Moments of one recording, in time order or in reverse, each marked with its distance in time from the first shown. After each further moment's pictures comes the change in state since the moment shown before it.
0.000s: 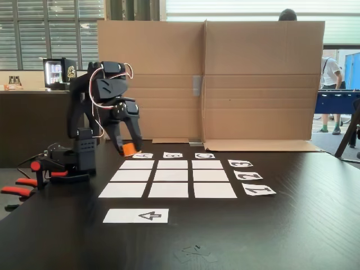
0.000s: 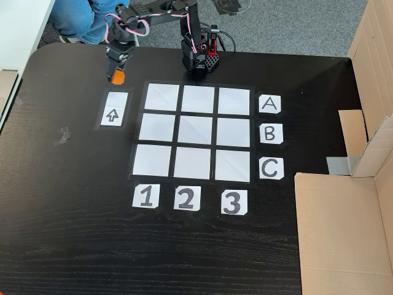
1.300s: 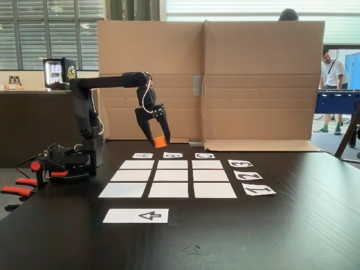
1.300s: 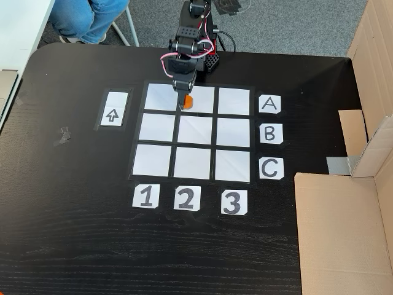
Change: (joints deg) arm -39.3 6.1 23.9 -1.1 27.4
